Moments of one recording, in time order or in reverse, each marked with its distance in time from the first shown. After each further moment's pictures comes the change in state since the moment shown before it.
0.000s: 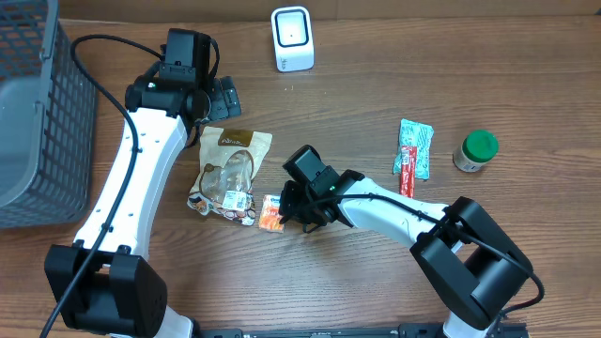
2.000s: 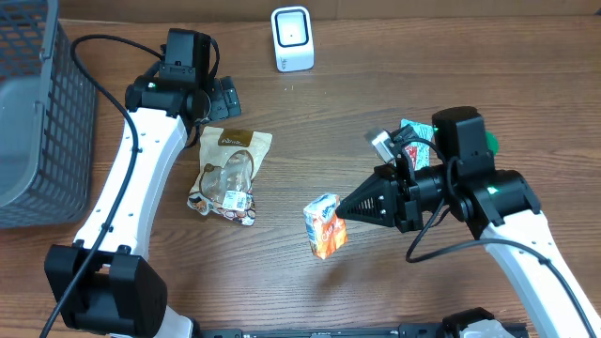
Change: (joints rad) left arm 0.000 0.000 0.000 0.000 0.000 0.000; right arm -0.496 -0.675 -0.037 -0.341 -1.283 -1.051
